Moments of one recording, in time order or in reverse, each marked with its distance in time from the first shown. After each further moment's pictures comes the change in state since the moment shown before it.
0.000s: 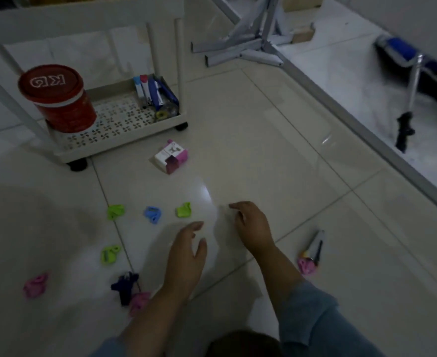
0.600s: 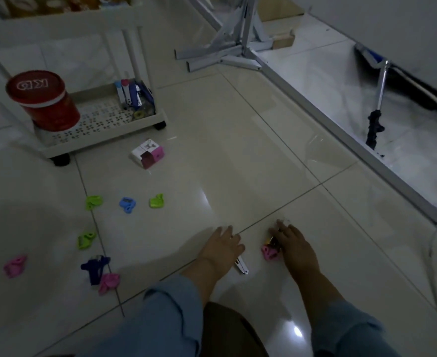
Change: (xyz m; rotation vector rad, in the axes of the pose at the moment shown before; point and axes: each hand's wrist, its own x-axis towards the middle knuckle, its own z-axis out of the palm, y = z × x) left_hand -0.012 0.048 0.112 1.263 -0.781 0.572; right_hand -0.086 0.114 -0.120 -0.599 -0.211 0.135
